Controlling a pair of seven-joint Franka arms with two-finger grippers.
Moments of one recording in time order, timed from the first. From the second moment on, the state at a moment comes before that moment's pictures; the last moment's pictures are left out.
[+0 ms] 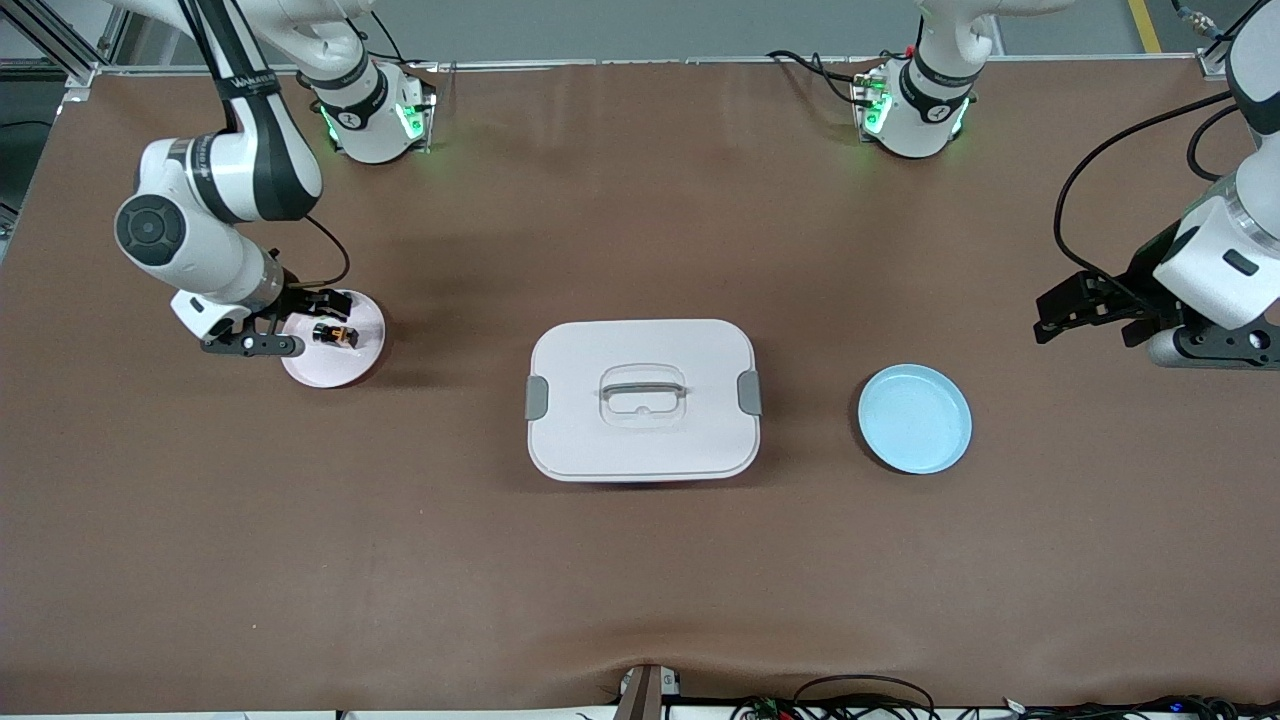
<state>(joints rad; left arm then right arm) -0.06 0.15 -0.06 -1.46 -0.04 1.67 -0.08 0.07 0.02 -0.02 -2.40 -0.05 2.28 0.11</state>
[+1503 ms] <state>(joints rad) -0.06 0.16 -0.06 -1.46 -0.04 1.67 -0.08 0.02 0.22 -0.02 -2.49 -0.17 2.60 0.23</state>
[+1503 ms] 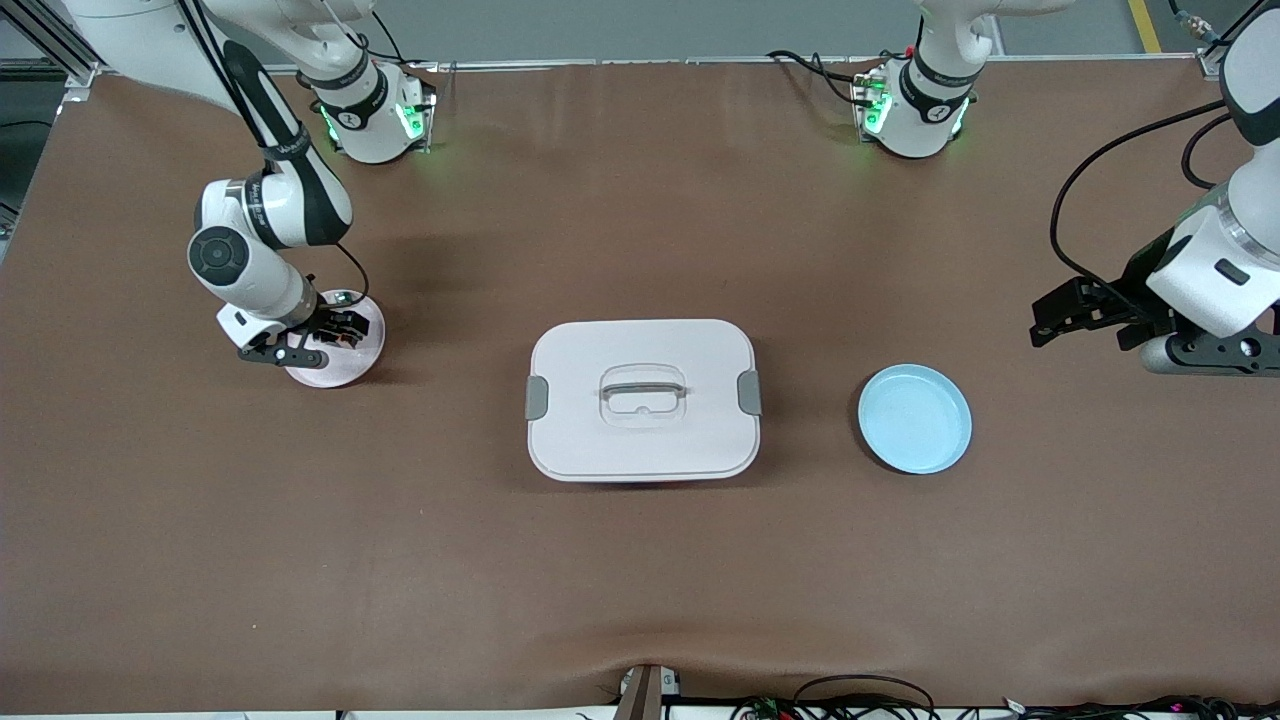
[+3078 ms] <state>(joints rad) -0.07 0.17 -0.06 -1.46 -0.04 1.67 -0.08 -0.01 0.25 -0.02 -2.48 -0.19 2.60 0.27</state>
